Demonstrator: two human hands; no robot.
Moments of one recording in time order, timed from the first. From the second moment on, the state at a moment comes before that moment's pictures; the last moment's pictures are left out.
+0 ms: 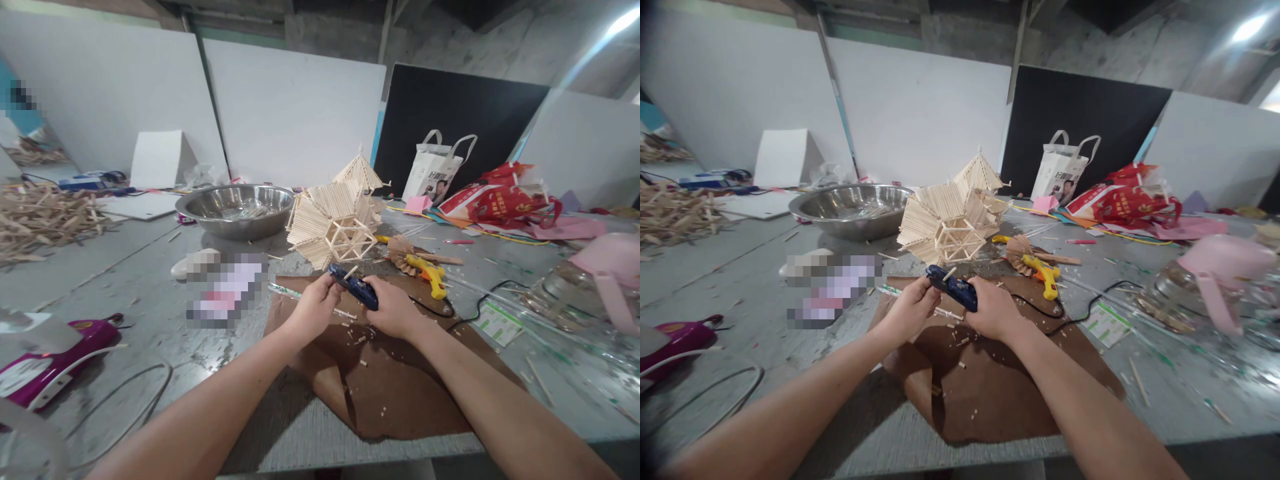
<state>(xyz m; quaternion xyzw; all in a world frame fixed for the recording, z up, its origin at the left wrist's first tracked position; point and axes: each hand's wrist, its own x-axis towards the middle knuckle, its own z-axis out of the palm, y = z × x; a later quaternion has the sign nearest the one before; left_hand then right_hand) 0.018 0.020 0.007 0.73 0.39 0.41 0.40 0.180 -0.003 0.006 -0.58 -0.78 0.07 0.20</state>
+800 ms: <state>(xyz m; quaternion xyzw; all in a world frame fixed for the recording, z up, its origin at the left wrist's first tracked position) 0.017 0.012 0.018 0.75 0.45 0.39 0.30 0.176 -0.006 0.012 -0.63 -0.77 0.03 0.13</state>
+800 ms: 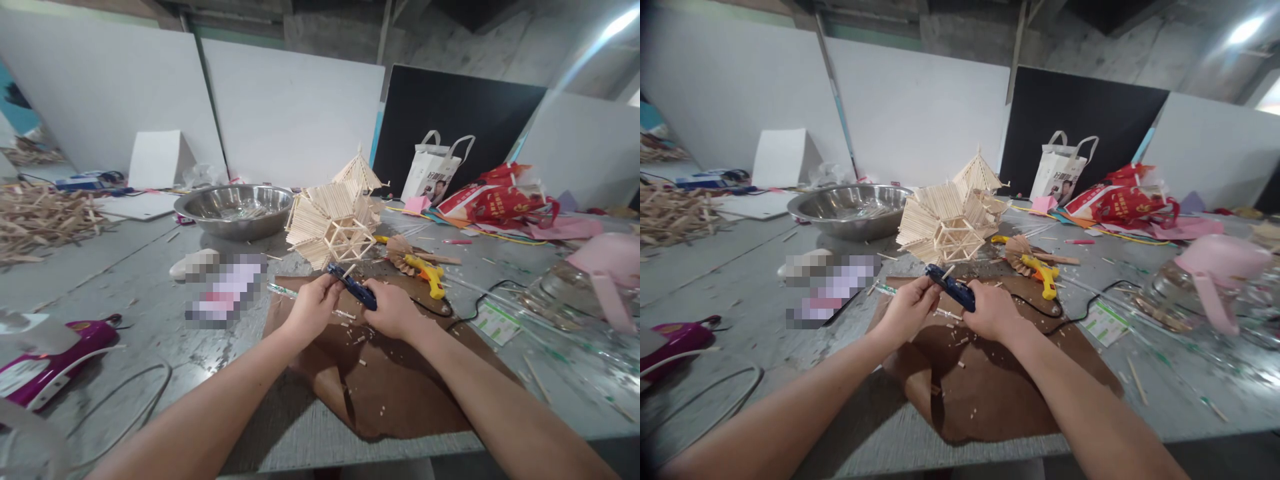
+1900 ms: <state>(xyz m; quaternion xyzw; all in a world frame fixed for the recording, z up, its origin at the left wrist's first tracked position) 0.000 0.028 0.016 0.77 0.35 0.31 0.43 0.183 -0.007 0.013 -0.56 -0.81 0.08 0.18</state>
